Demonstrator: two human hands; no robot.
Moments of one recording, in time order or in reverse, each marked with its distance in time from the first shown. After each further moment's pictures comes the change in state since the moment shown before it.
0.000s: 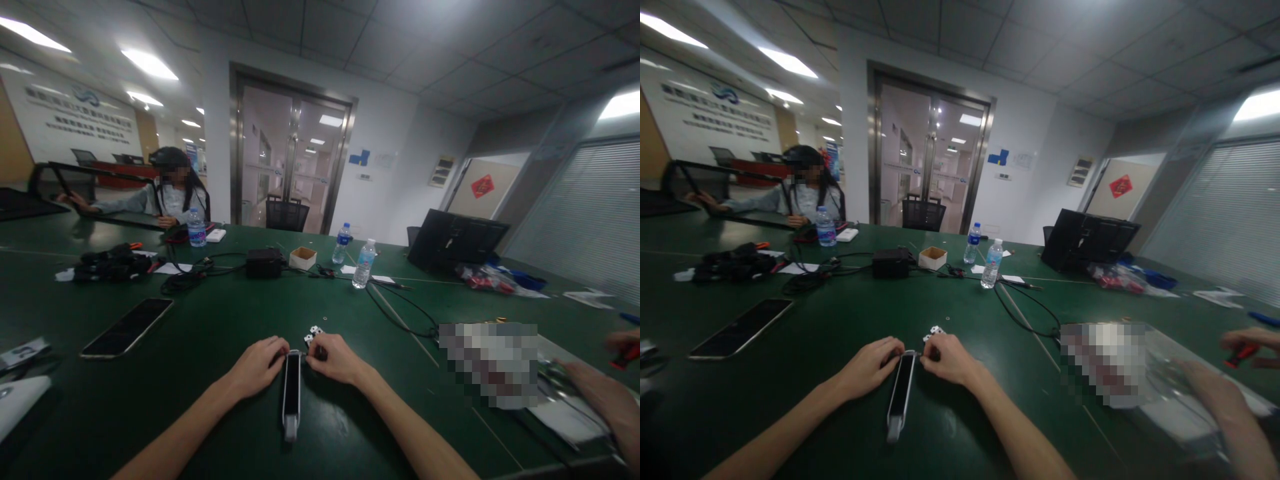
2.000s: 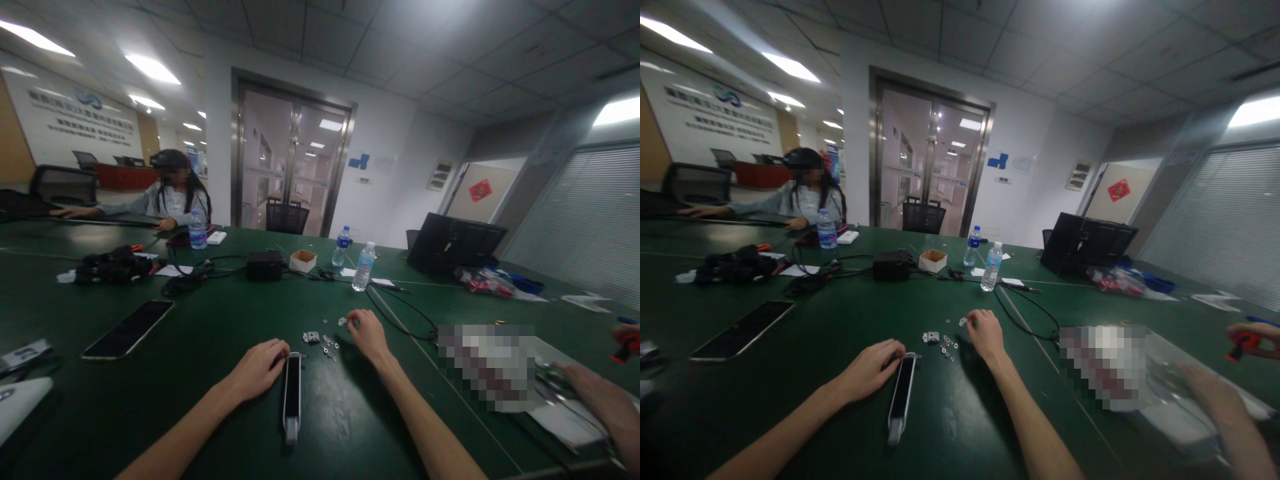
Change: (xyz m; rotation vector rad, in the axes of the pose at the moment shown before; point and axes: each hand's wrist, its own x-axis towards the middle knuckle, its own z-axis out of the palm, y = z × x) left_hand -0.001 0.001 -0.002 0.000 -0.015 0.001; right_hand -0.007 0.070 -0.037 -0.390 0.450 0.342
